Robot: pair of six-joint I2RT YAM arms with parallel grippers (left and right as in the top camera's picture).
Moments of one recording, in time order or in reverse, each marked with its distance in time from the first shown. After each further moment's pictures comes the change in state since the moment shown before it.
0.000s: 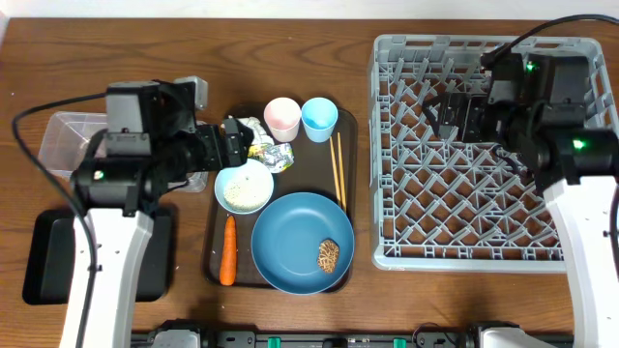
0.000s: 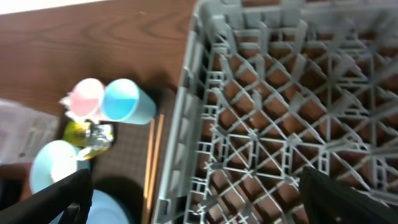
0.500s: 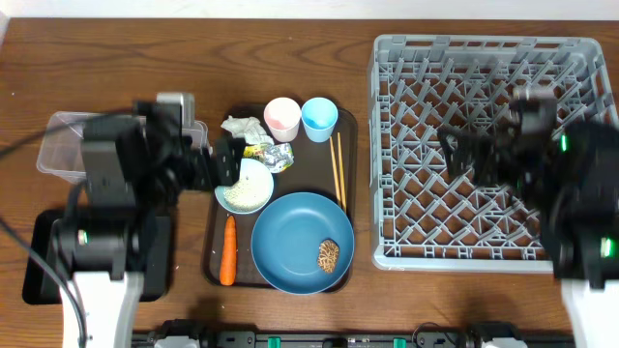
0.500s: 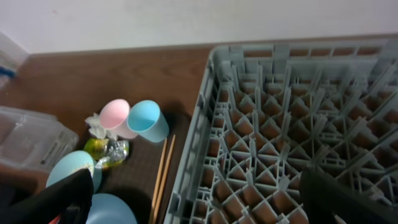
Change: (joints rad) left arm 0.033 -0.198 -0.061 0.063 0.011 0.052; right arm 0.000 -0.317 -0.148 0.069 0.005 0.002
